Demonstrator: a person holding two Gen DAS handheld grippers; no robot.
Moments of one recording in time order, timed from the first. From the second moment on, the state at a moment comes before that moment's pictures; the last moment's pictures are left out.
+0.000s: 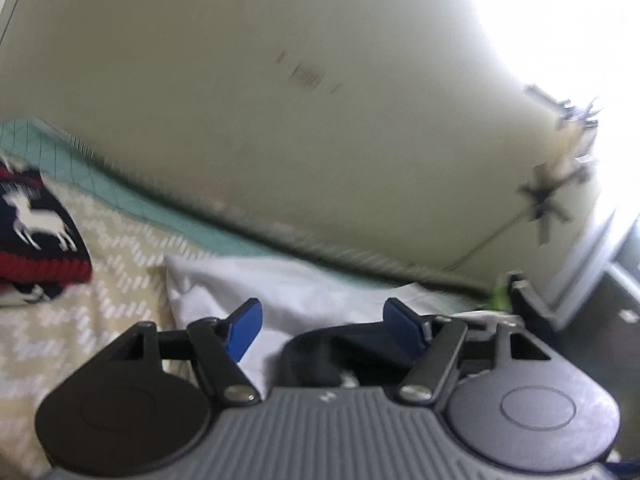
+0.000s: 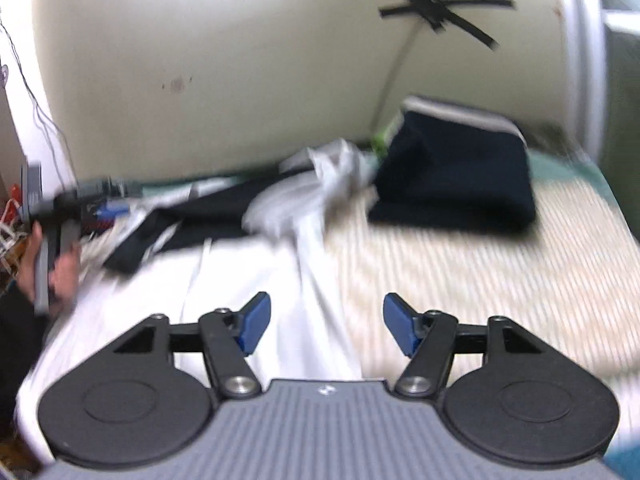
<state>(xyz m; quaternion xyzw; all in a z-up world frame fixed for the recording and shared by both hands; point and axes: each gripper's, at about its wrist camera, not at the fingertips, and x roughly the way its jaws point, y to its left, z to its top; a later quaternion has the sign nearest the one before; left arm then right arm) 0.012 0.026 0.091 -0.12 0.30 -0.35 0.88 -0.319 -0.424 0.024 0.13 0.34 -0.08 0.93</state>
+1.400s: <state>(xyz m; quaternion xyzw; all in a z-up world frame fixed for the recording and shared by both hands) -0.239 0.161 0.018 -0.09 0.50 -0.33 0.80 -0.422 -0.373 0.000 0.12 0.37 0.02 0.92</state>
